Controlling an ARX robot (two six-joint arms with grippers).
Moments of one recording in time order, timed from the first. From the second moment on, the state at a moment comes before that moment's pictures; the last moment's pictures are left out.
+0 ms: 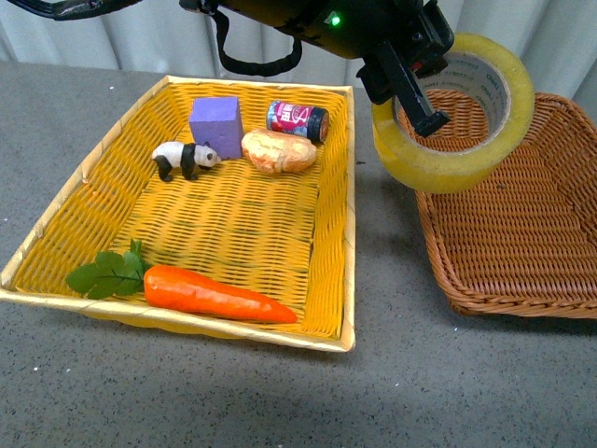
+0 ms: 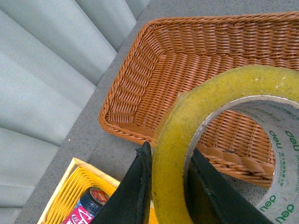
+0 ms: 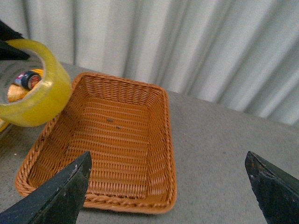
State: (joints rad) left arm -0.48 2.02 1.29 0.30 0.35 0.70; right arm 0.03 0.31 0.11 0.05 0.08 -0.25
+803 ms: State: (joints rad) left arm -0.48 2.02 1.29 0.30 0.35 0.70; right arm 0.15 1.51 0.78 0.13 -0.17 -0.20
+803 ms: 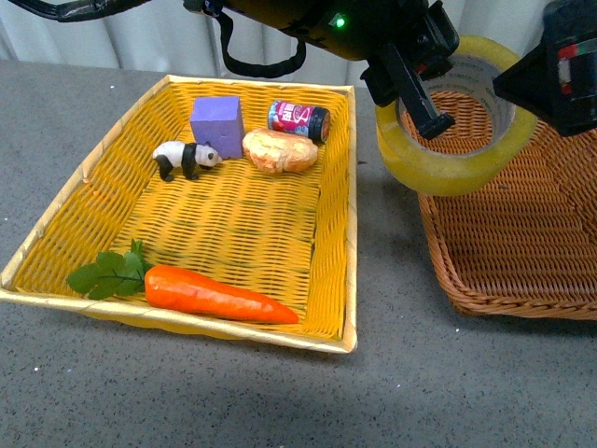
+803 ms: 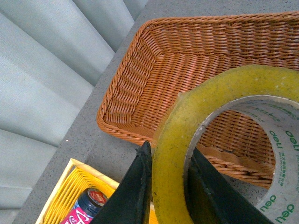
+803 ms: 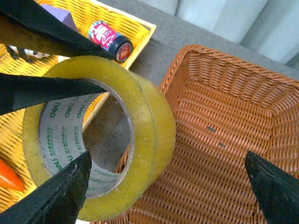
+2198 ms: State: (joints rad) left arm -0.47 2.02 1.33 0.30 0.20 0.50; right arm 0.13 1.74 0.92 0.06 -0.08 -0.04
